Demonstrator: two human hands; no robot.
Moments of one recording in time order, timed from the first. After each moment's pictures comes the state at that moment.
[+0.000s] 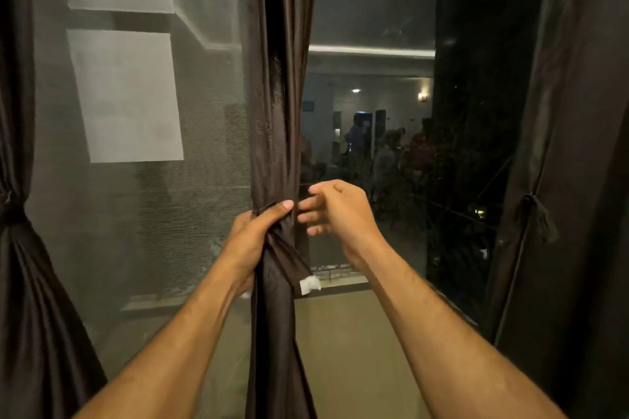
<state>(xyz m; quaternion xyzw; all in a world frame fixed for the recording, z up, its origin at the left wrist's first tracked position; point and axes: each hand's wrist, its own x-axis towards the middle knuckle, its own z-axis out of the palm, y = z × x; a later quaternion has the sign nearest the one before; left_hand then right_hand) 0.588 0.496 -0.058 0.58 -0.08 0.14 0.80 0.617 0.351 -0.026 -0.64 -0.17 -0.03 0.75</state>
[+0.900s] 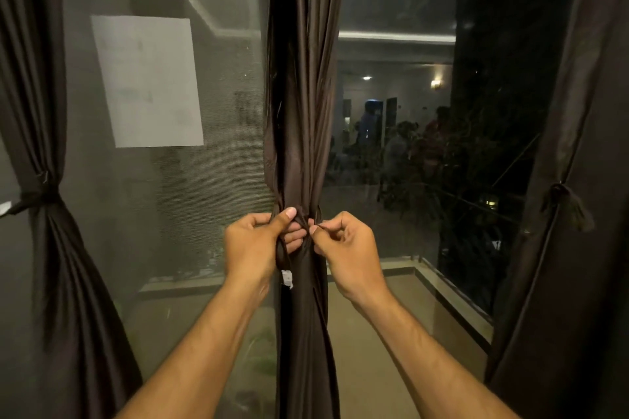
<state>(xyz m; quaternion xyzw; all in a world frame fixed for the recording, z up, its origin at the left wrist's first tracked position) 0.554 0.502 -0.080 0.54 0.05 0.26 0.80 0.588 0.375 -0.108 -0.65 -0.22 -0.17 0.71</state>
